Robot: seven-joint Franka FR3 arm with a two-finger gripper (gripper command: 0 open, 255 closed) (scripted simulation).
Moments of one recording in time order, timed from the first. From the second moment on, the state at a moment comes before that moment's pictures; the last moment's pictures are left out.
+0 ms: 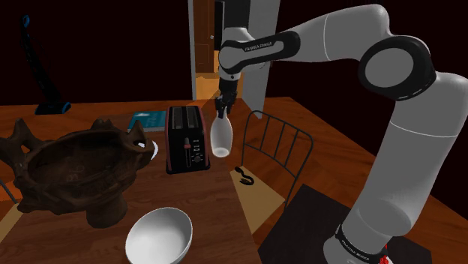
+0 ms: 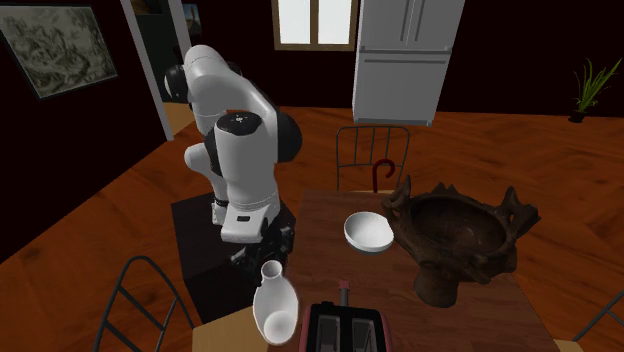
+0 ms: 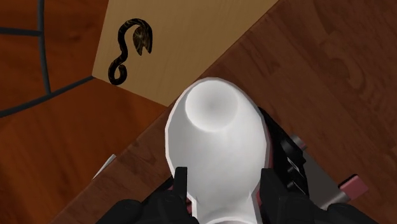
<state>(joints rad) -0.11 0.13 0.05 -1.76 0.01 1.97 -0.22</state>
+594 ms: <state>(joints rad) -0.11 0.15 0.06 -1.86 0.01 2.10 -0.22</state>
